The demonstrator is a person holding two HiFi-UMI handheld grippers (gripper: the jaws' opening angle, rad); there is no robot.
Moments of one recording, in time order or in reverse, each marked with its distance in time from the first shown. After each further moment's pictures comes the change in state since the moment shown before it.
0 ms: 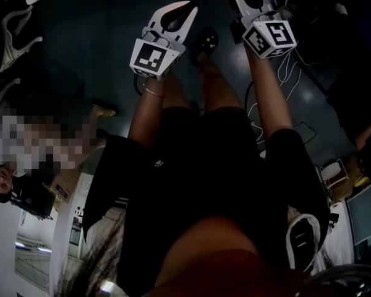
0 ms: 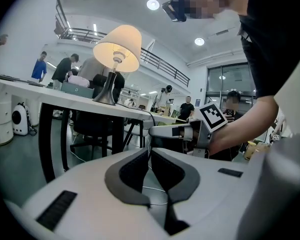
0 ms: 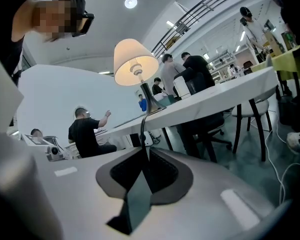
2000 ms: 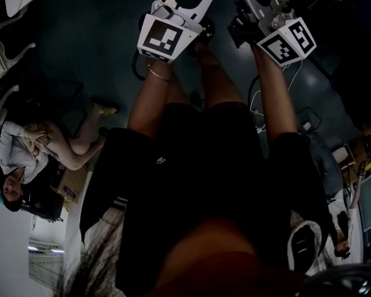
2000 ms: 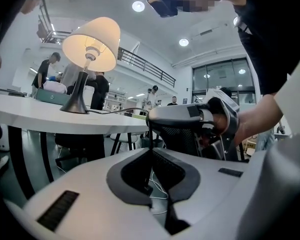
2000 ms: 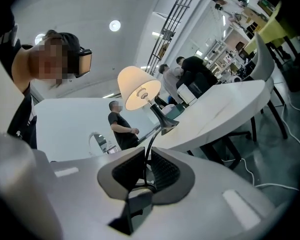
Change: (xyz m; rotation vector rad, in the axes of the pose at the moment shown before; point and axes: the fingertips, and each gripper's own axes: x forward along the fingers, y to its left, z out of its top) left arm 0.064 -0.040 0.037 0.112 -0.036 -0.129; right arm -0.038 0.033 0.059 0.217 -0.155 0.188
